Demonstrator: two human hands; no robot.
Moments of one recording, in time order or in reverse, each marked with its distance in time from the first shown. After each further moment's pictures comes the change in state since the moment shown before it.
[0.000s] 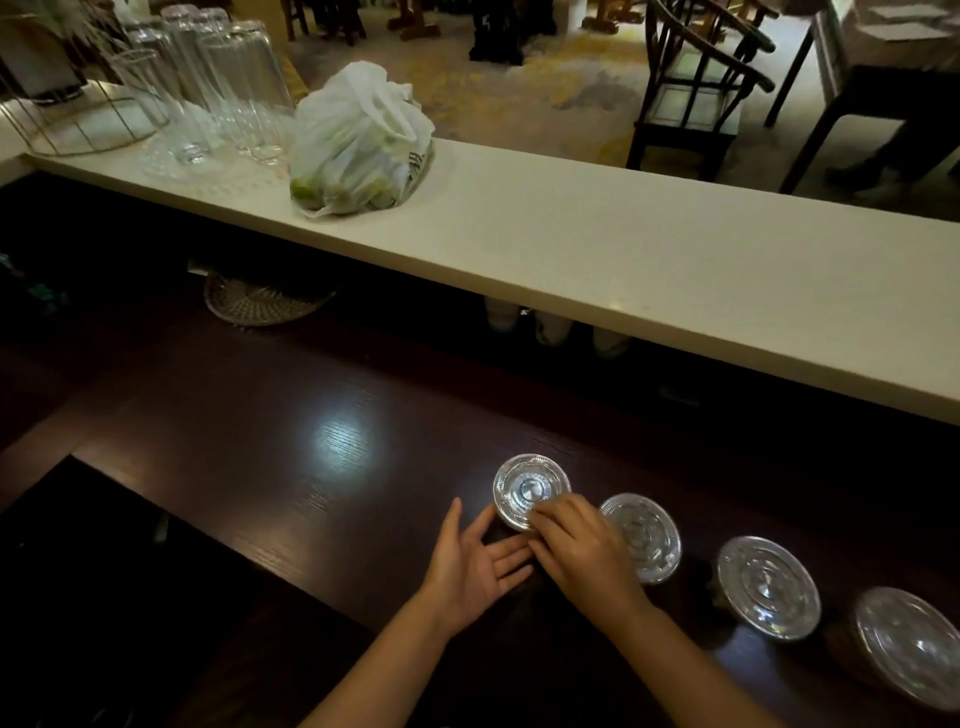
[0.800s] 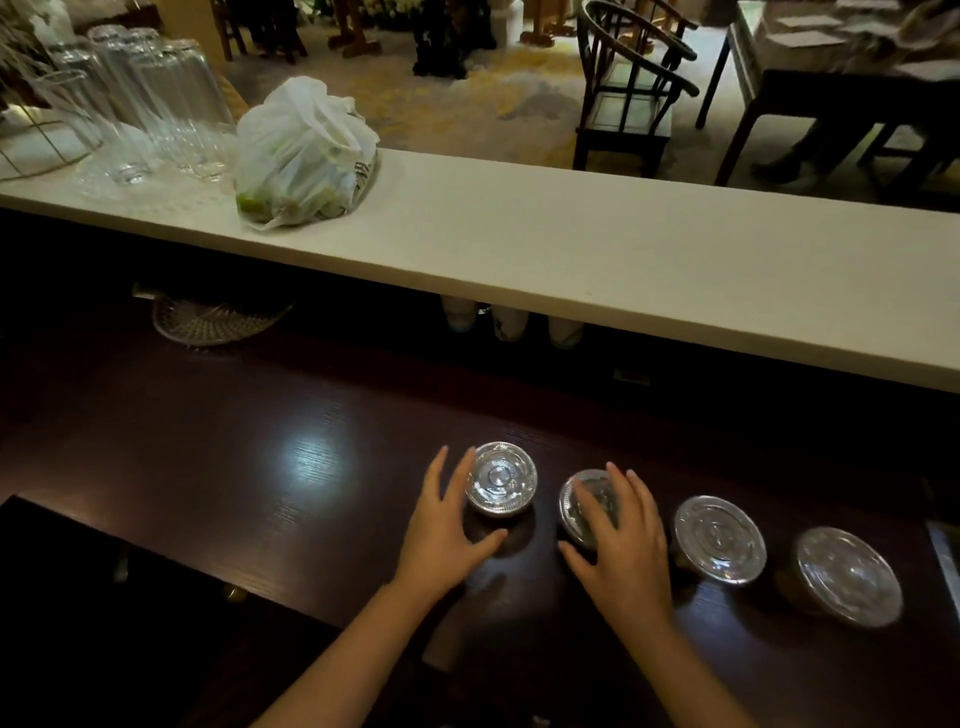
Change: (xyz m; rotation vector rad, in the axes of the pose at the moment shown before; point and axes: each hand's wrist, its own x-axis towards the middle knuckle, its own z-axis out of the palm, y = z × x) left_hand 0.004 0.007 -0.011 1.536 0.216 0.926; right_hand -0.049 0.006 -0.030 -0.159 0.050 0.516
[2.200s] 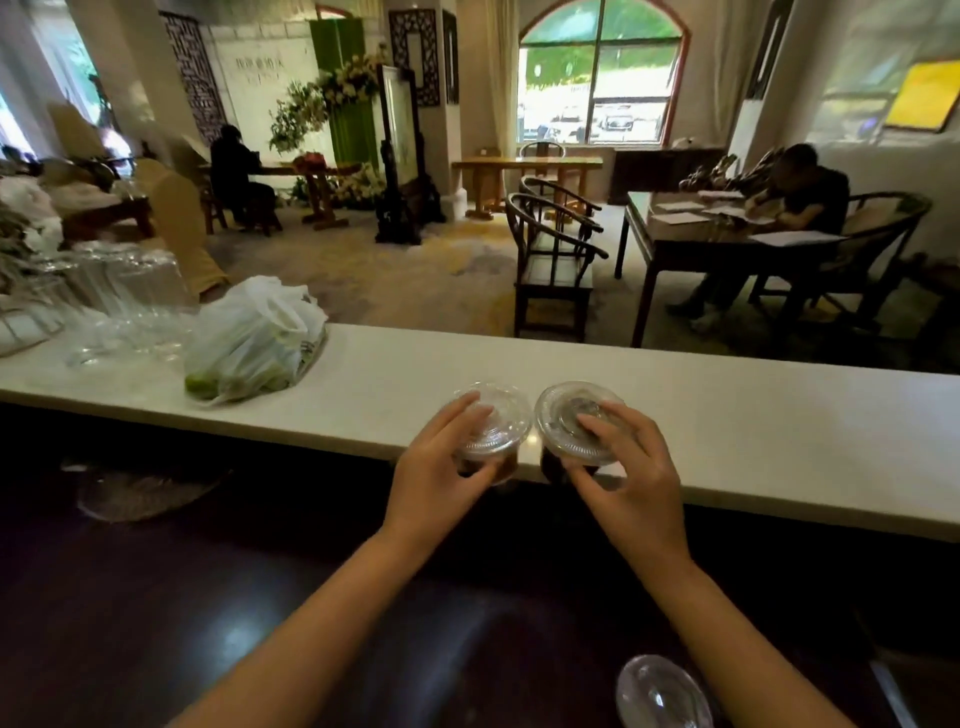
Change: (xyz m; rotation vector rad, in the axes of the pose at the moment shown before) left_hand 0.127 0.182 -0.088 -0.164 0.320 0.553; right_hand 0.161 0.007 -0.153 0.391 0.497 -0.162
